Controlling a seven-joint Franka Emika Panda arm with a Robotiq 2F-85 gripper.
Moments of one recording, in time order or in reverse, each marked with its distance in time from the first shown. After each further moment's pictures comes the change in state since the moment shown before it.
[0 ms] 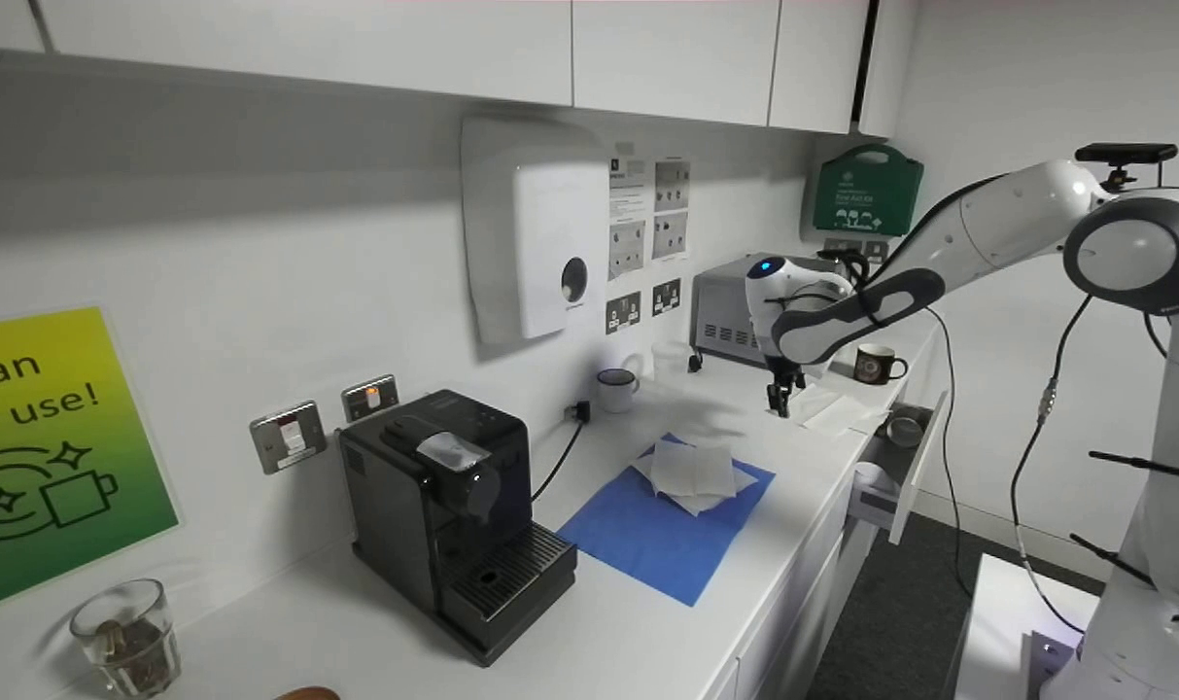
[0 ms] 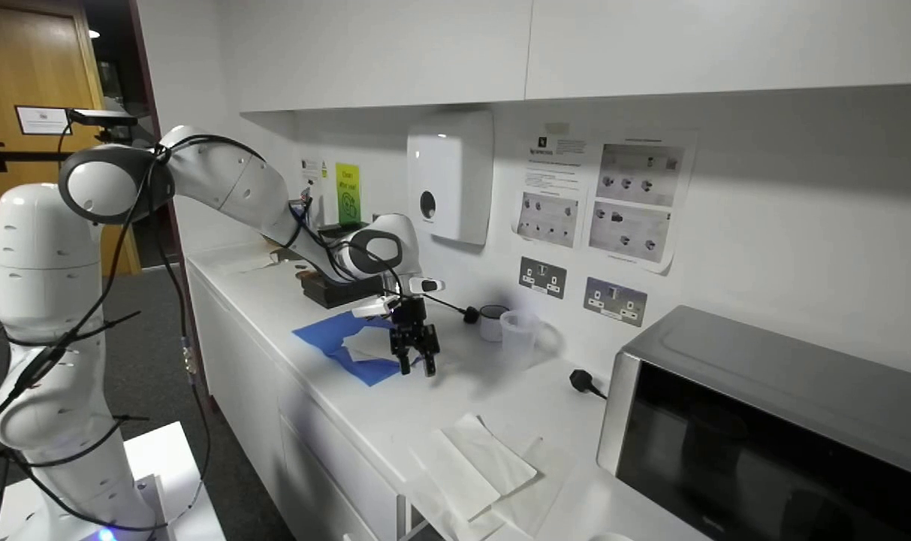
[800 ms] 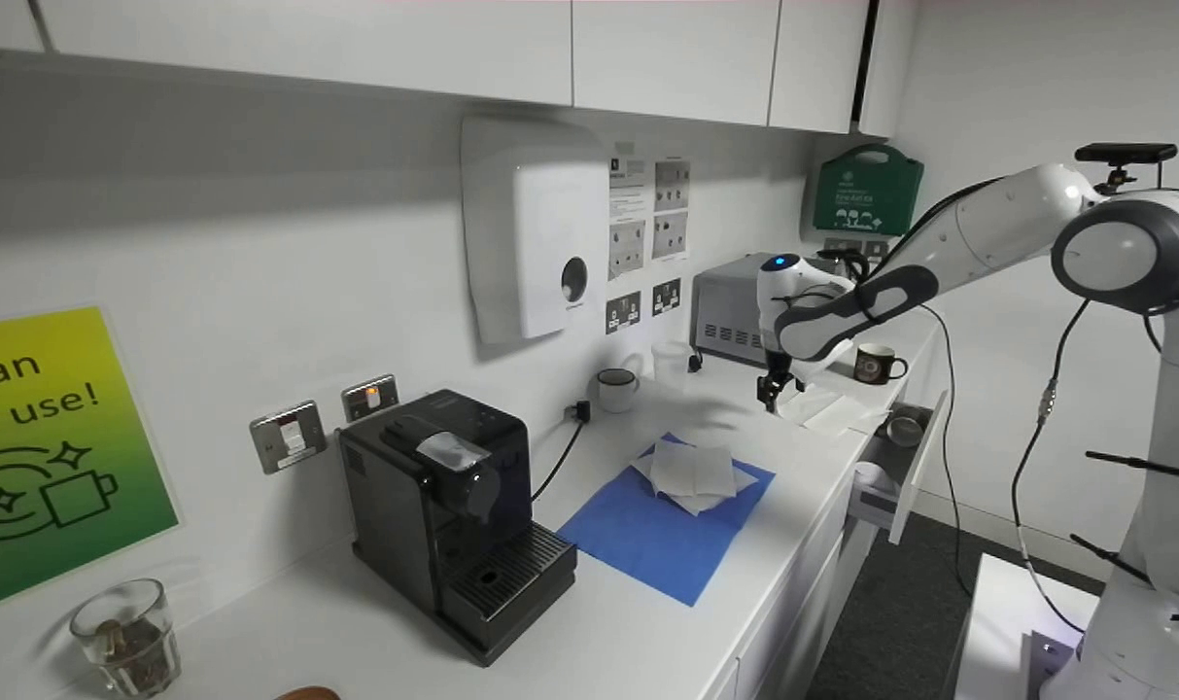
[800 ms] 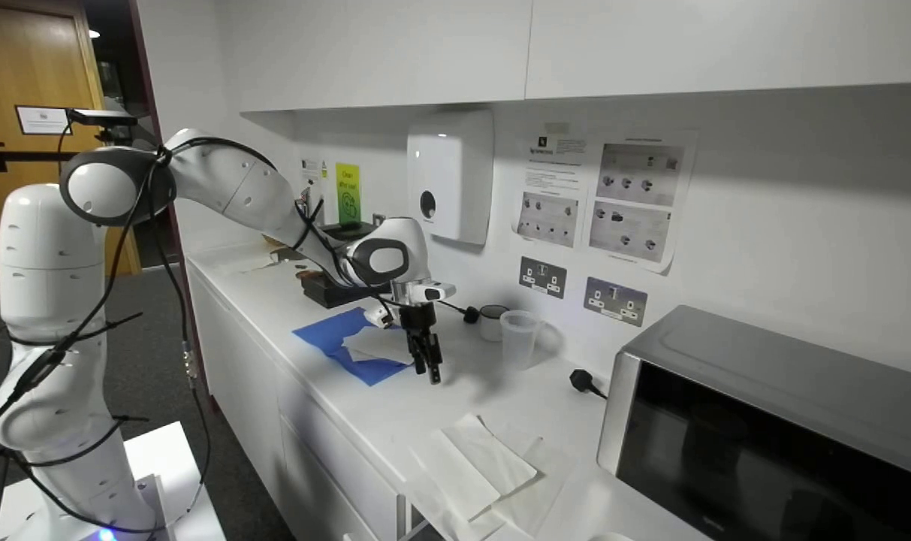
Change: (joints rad) arm -0.020 0.024 -0.040 0.002 0.110 0.125 0.209
